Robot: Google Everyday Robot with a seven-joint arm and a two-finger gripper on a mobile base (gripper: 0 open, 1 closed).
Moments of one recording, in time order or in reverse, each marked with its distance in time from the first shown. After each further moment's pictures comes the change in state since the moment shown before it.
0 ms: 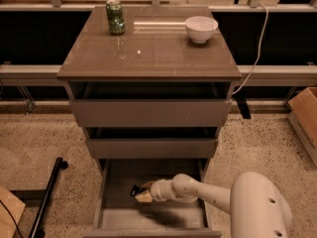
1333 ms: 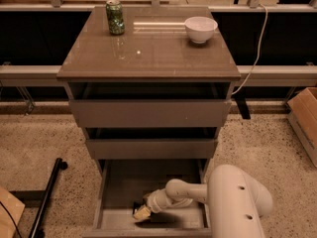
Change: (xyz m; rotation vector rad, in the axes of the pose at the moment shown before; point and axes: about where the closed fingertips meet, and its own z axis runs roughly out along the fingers) arm 0.065 0.052 0.032 -0.162 0.186 0.085
